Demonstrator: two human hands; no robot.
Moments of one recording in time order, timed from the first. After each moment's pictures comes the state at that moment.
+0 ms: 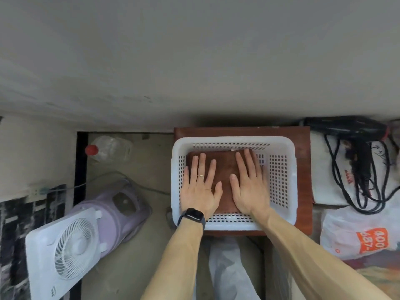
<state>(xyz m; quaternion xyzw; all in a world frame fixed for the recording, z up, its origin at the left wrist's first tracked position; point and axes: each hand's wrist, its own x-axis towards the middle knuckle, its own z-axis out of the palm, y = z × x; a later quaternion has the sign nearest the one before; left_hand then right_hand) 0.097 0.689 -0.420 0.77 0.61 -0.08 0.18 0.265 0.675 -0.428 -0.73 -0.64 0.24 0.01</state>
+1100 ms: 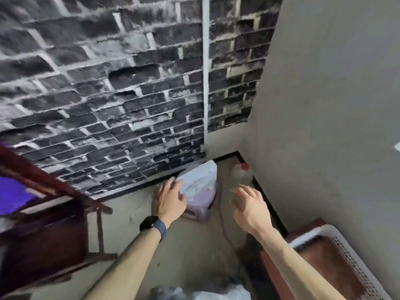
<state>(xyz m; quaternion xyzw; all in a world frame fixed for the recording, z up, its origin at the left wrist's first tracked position) -0.204 0.334 -0.151 0.19 0.95 0.16 0.17 -0.057 0.535 -0.144 -0.26 -0.93 0.26 0.00</state>
